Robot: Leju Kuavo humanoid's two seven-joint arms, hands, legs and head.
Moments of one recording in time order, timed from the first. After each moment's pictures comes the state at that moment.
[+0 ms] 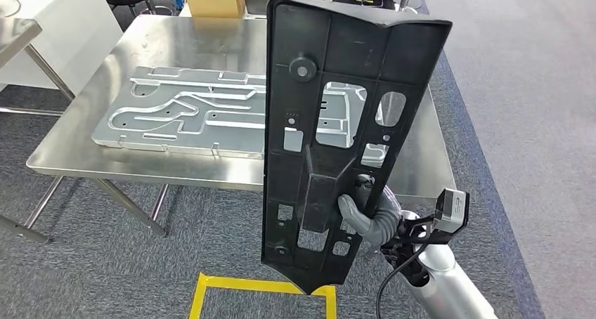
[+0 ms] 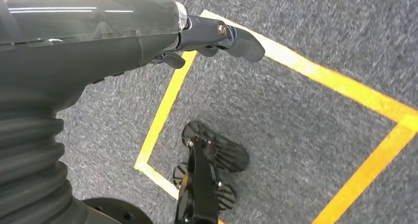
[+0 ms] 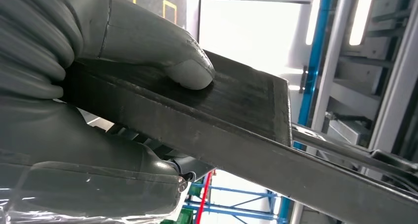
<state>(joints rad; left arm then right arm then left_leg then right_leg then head) -0.02 -0.02 0.68 -0.20 -0.15 0.06 -0.23 -0.31 -0.22 0.48 -1.69 -0.47 0.41 -0.51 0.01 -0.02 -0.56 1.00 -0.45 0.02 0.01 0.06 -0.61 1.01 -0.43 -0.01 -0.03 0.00</state>
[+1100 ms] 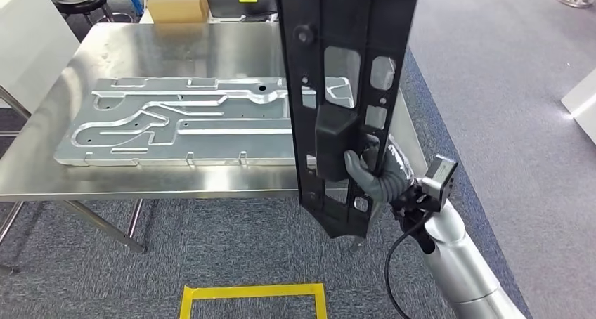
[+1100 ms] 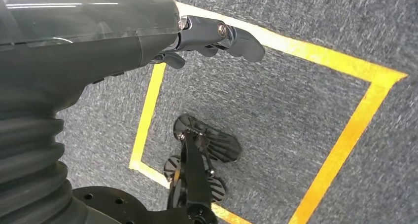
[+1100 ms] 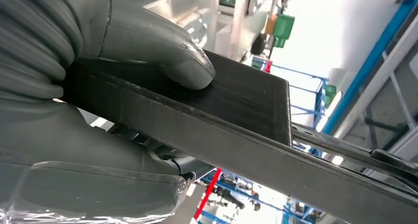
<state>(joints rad) -0.03 -0.02 0.70 -0.20 -0.18 0.02 -0.27 -0.44 -0.22 0.37 -1.57 -0.24 0.26 -0.47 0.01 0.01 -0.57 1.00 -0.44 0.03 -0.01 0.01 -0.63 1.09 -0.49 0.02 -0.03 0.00</state>
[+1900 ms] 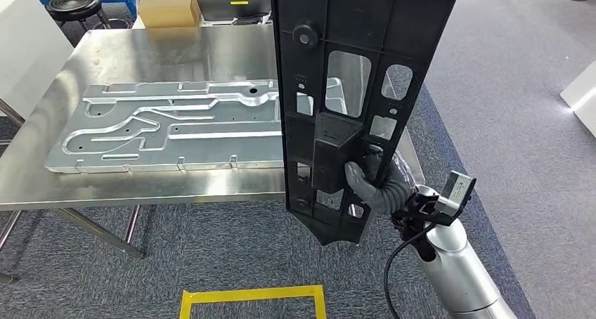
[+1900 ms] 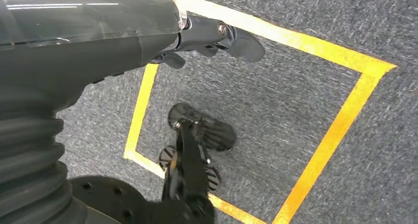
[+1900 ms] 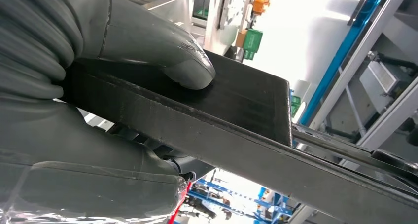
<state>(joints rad) -0.03 -0.02 0.75 -0.20 -0.17 0.00 -0.27 -0.38 -0.19 0.36 -1.67 -0.25 0.32 -0.50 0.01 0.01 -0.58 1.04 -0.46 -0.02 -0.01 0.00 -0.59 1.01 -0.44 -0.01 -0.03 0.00</state>
